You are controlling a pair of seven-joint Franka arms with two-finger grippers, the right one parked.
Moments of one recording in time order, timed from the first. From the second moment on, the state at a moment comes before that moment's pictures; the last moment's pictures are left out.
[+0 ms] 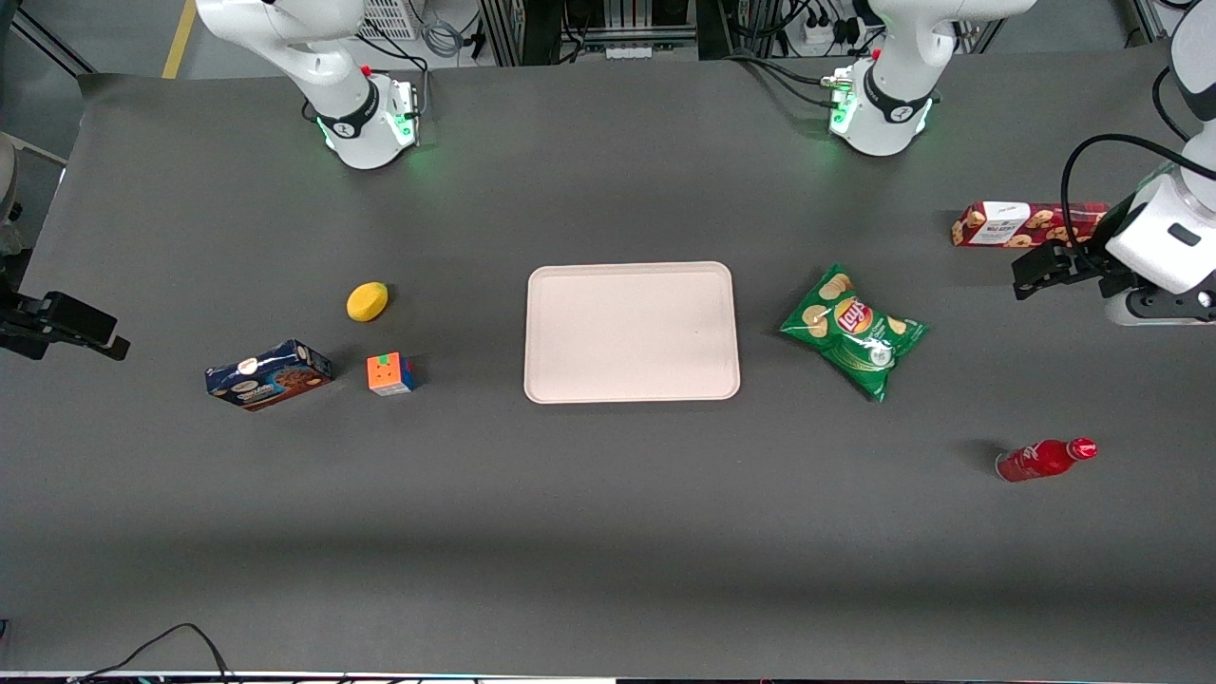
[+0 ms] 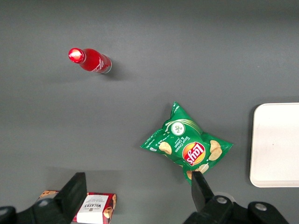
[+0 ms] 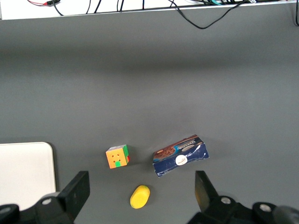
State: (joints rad) arm -0.03 -0.02 -0.01 -1.73 0.03 1.70 -0.05
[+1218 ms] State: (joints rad) arm 0.02 -0.22 0.04 -2.15 0.18 1.67 0.62
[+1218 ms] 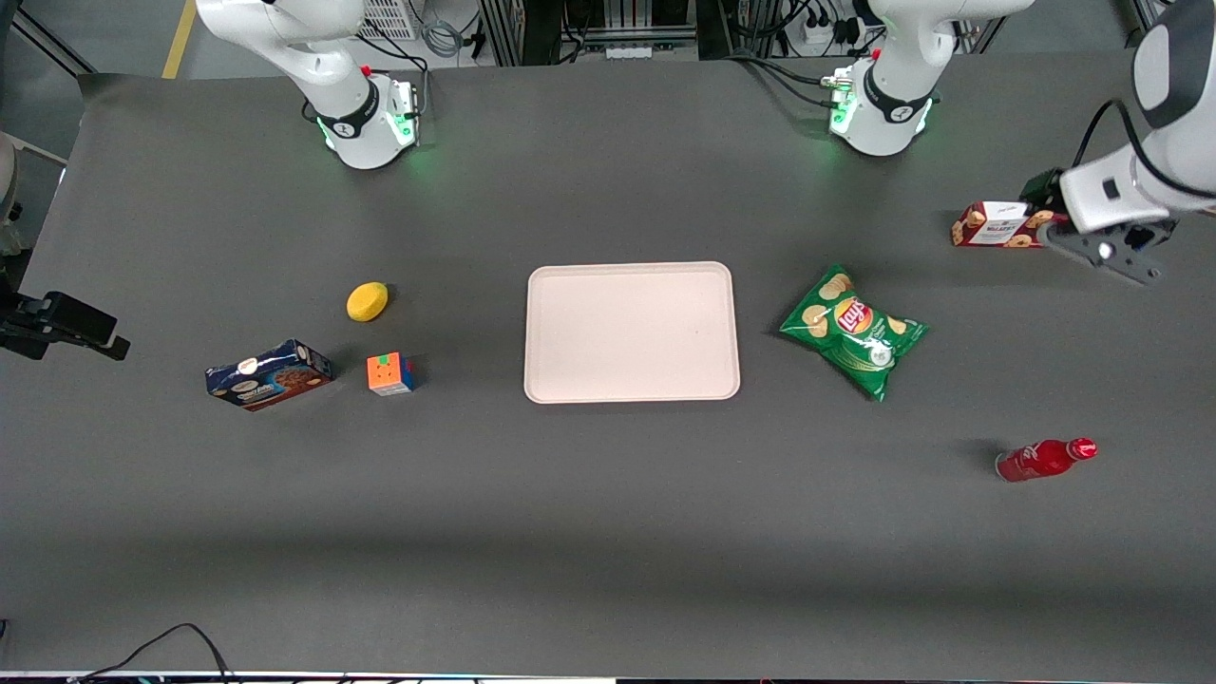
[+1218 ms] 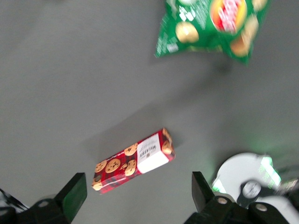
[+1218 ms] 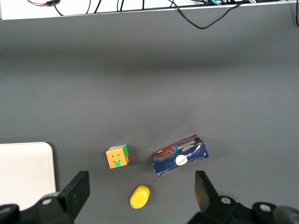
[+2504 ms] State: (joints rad) arm 0.14 -0.36 0.45 -2.73 0.36 2.29 1.77
